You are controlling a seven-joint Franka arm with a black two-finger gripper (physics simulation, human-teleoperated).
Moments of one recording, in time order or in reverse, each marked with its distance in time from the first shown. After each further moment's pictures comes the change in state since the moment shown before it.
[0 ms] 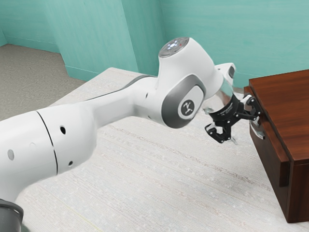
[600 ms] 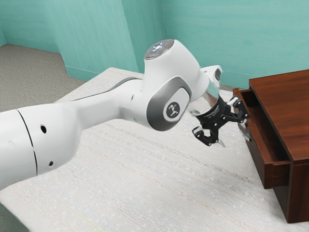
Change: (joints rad) arm 0.008 -0.102 0.011 -0.141 -0.003 0.025 -0.004
